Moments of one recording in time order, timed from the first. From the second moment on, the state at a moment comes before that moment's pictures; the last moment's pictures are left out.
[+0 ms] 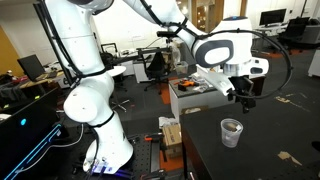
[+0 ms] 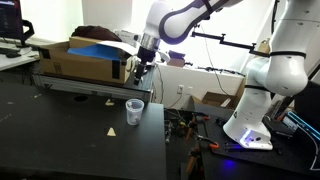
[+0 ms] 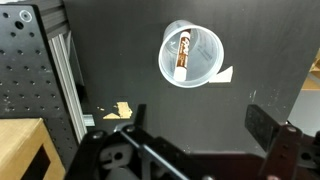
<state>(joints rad) 0.04 0.03 -0.04 -2.34 0.12 2.59 -0.24</state>
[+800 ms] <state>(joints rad) 0.03 0.04 -0.02 -2.35 0.18 2.59 -0.23</state>
